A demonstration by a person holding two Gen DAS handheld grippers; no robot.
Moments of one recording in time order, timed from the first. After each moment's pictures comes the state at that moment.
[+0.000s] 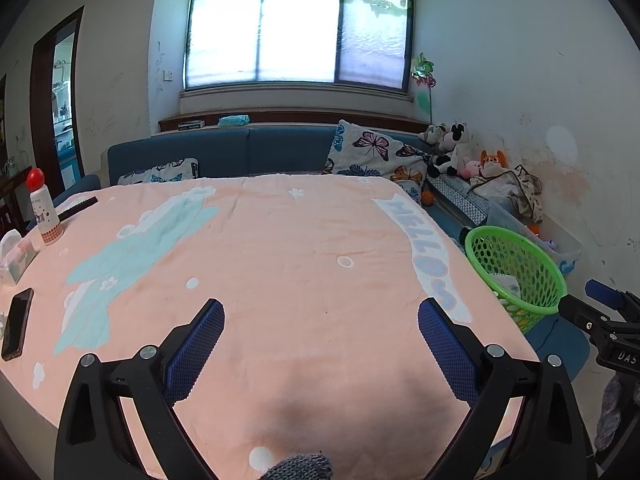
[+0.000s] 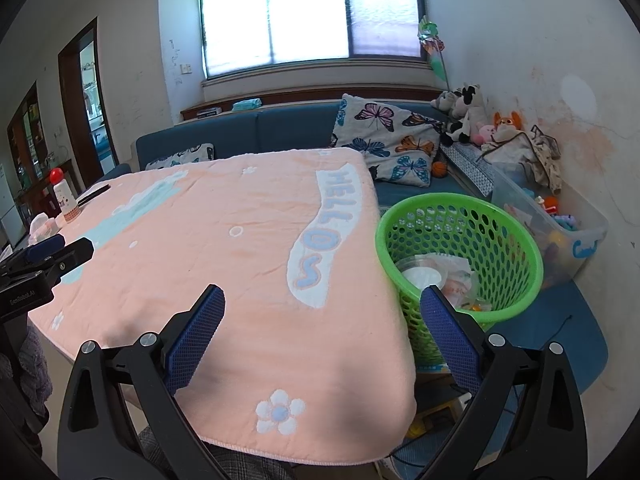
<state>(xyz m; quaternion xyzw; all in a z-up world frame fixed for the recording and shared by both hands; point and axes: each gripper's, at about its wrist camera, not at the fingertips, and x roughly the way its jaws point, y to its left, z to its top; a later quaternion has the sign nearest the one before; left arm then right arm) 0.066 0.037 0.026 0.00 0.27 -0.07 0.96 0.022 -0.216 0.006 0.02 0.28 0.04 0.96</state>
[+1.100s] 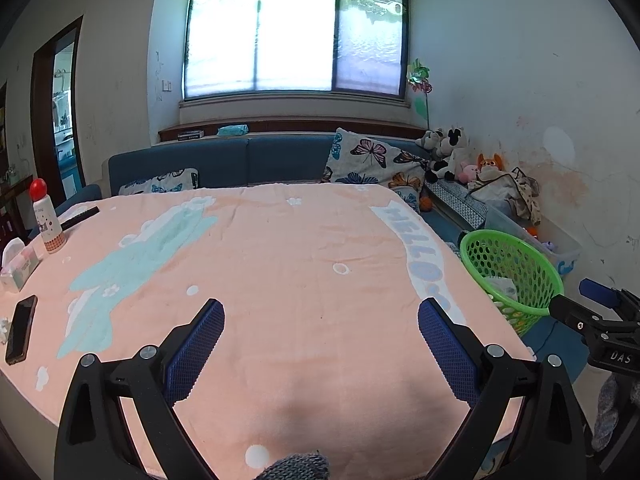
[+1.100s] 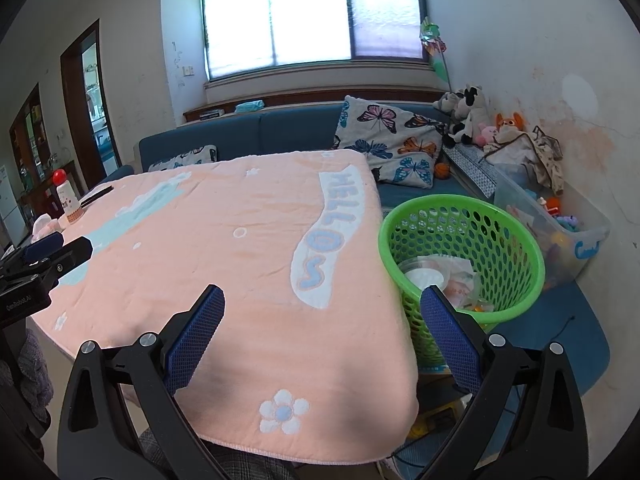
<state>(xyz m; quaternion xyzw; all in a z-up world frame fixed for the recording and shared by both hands) 0.062 0.036 0.034 0.00 0.26 -0.08 0.96 0.022 -0.219 0.008 0.03 0.27 0.04 0.96</state>
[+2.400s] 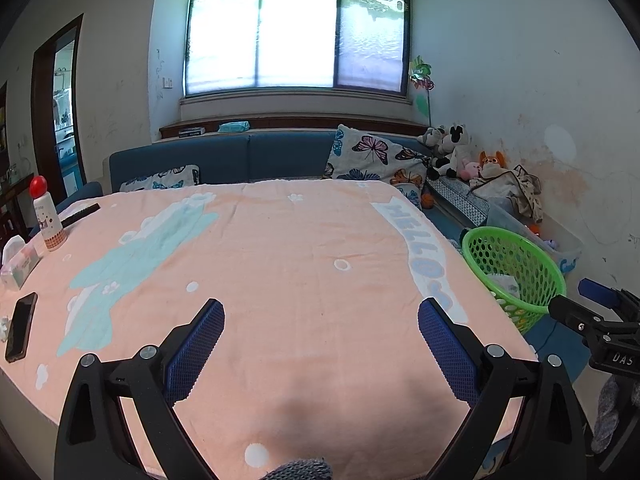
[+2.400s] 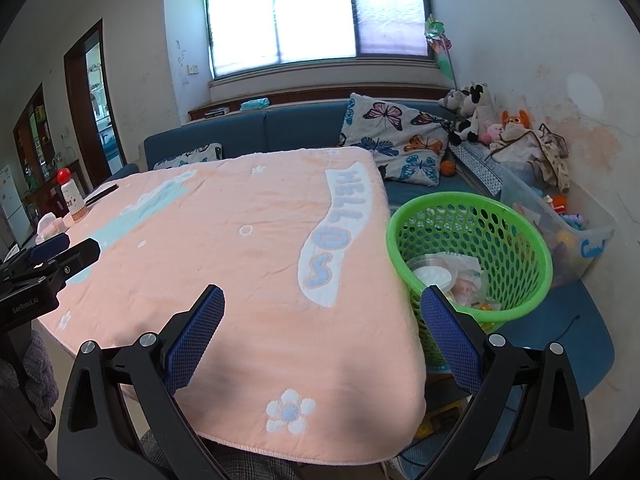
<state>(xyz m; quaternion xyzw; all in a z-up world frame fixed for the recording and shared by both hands) 0.064 0.040 0.029 0.00 0.26 -0.08 0.96 0.022 -0.215 0.003 0.03 0.28 0.05 0.96</state>
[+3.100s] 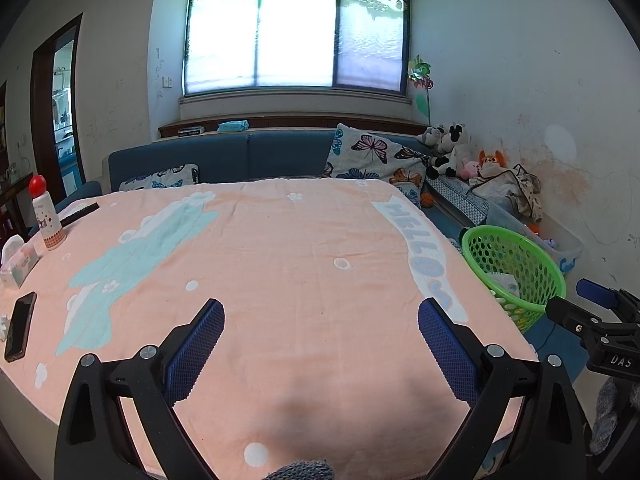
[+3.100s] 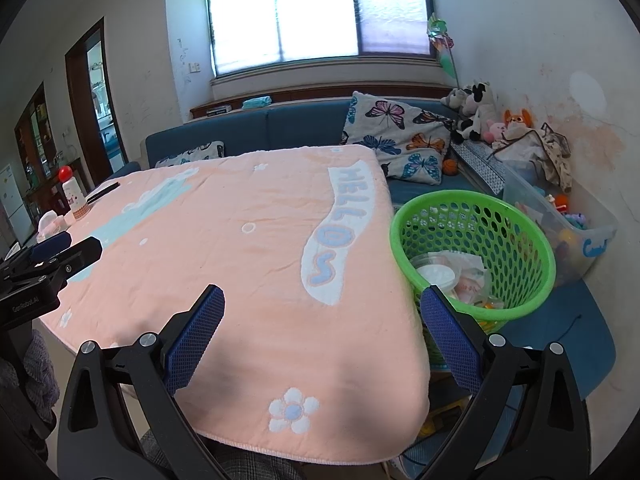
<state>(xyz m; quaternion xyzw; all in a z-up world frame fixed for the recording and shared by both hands) 0.062 0.040 0.027 0.00 0.26 -0.08 0.96 0.022 -0.213 0.002 0.03 0.28 0.06 0.96</state>
